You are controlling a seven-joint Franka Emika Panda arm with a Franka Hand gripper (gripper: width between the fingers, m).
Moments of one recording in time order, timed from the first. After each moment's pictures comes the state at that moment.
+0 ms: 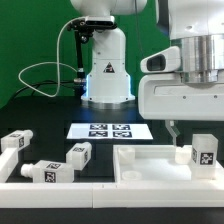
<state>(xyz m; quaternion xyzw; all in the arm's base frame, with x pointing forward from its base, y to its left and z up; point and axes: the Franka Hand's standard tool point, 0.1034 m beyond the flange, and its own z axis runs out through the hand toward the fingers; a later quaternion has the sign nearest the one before) 0.644 0.109 0.077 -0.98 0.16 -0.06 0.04</state>
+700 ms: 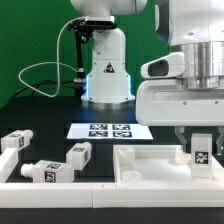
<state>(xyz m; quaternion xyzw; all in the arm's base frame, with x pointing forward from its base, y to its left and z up) 0.639 0.108 0.067 -0.97 0.23 -0.06 0.05</state>
